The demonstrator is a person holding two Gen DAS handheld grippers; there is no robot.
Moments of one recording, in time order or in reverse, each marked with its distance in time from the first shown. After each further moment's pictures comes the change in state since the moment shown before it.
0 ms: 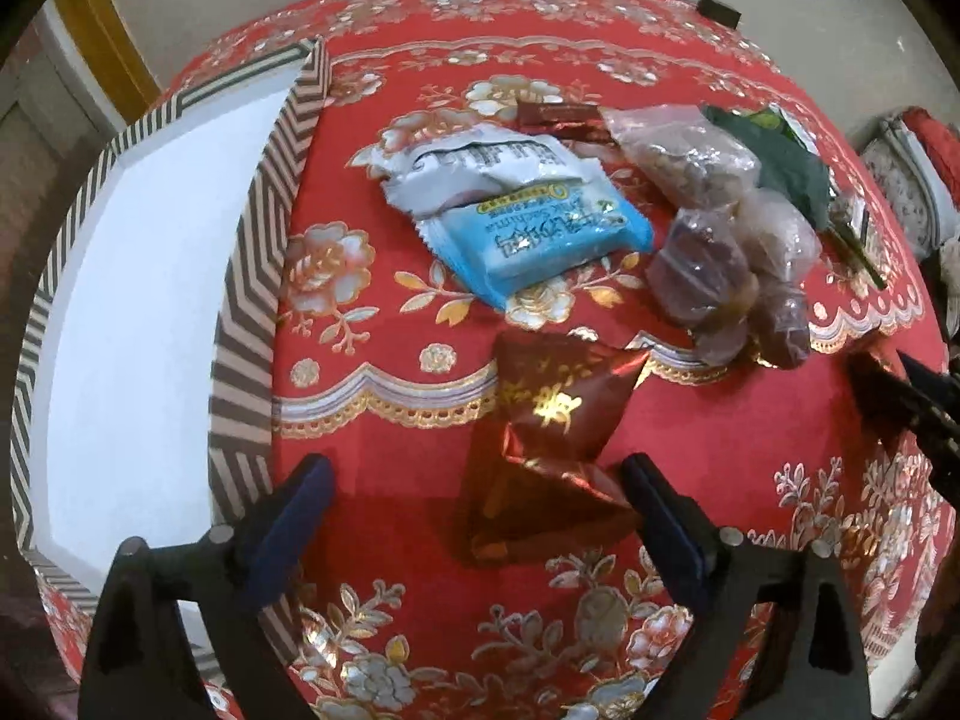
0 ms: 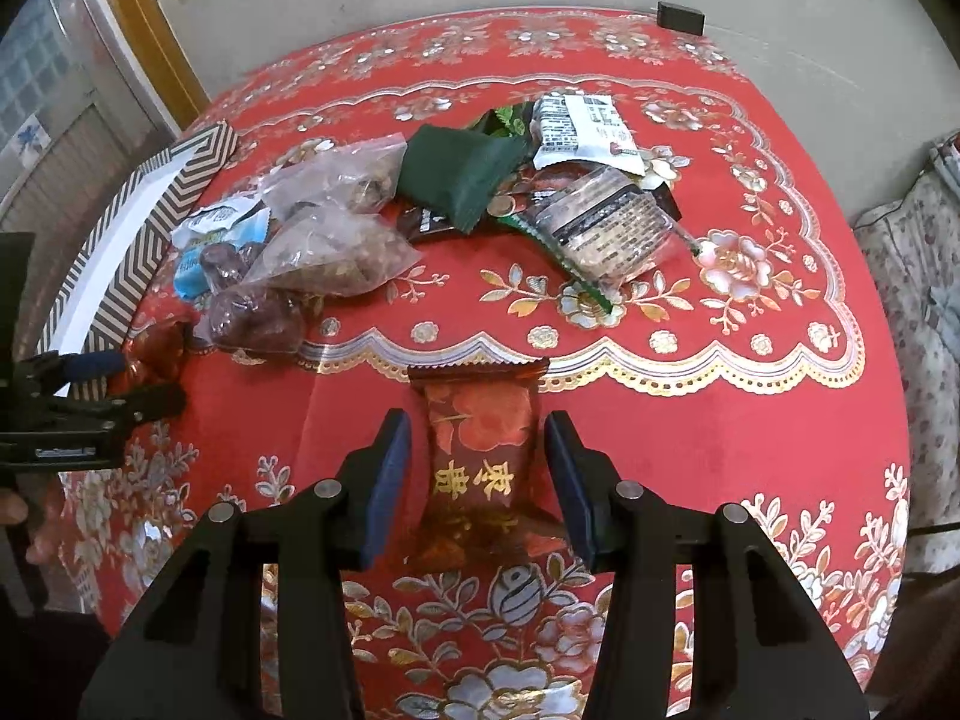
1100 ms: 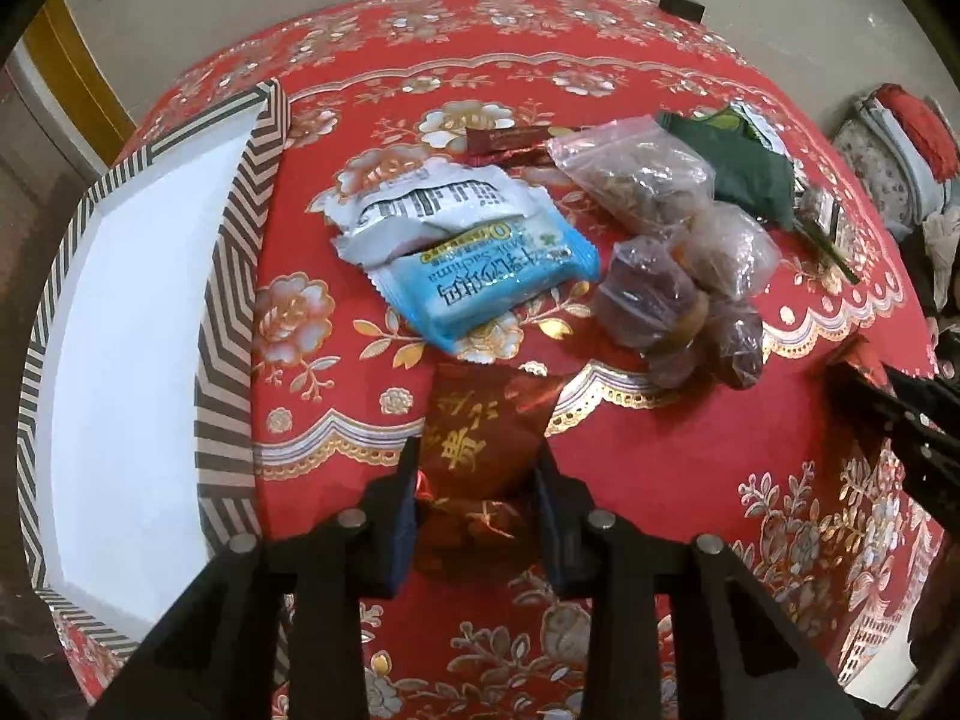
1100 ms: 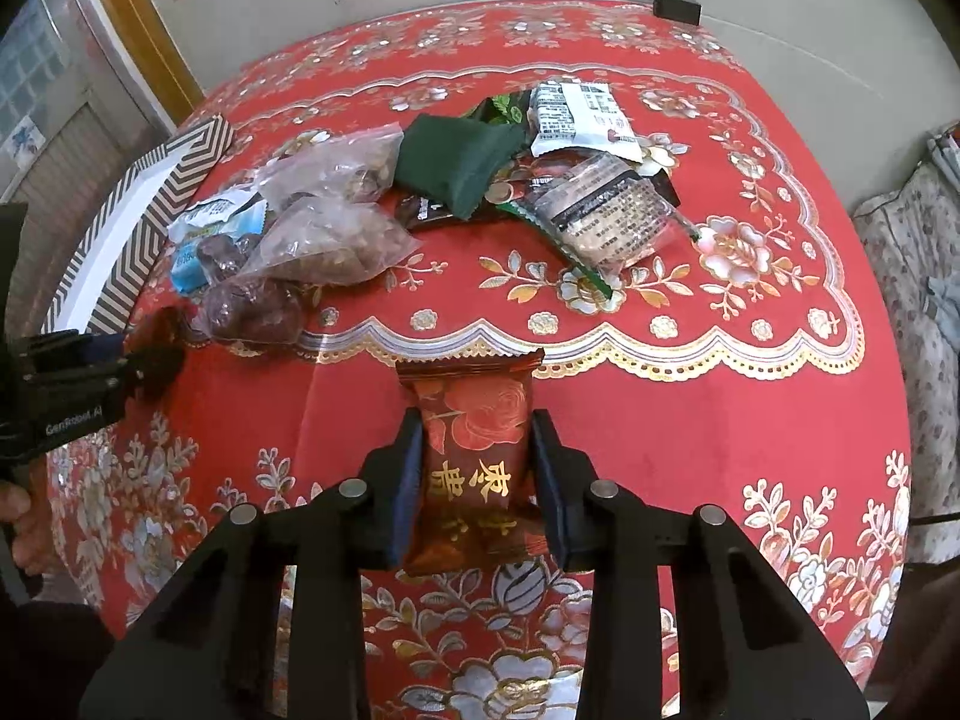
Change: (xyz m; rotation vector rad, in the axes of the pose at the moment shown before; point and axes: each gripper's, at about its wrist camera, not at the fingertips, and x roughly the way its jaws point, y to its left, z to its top) left arm -0.007 -0.022 0.021 0.060 -0.010 -0.019; right arm 0.000 -0.003 -0.004 0.004 0.024 -0.004
